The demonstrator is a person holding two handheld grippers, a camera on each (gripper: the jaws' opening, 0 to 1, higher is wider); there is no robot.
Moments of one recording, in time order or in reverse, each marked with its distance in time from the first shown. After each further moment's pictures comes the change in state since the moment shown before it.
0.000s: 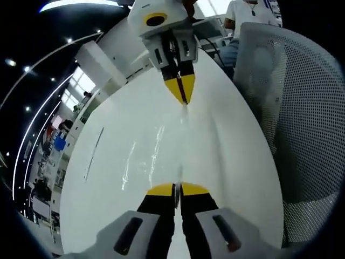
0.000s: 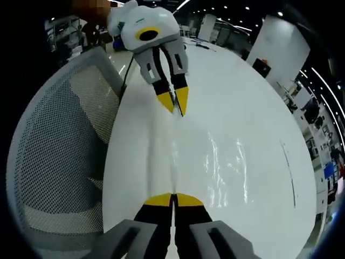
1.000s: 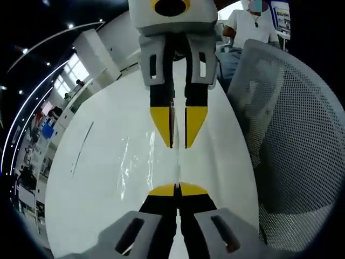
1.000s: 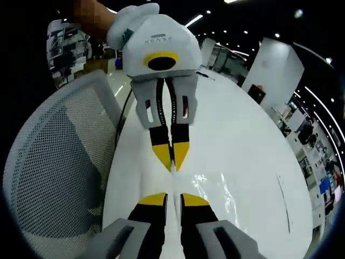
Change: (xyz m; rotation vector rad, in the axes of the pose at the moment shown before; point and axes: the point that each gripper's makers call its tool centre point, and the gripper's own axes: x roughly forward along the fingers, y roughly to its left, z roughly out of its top) left arm -0.007 -0.013 0.020 -0.105 0.031 -0.111; right arm 0.014 0.013 0.082 -0.072 -0.212 -0.057
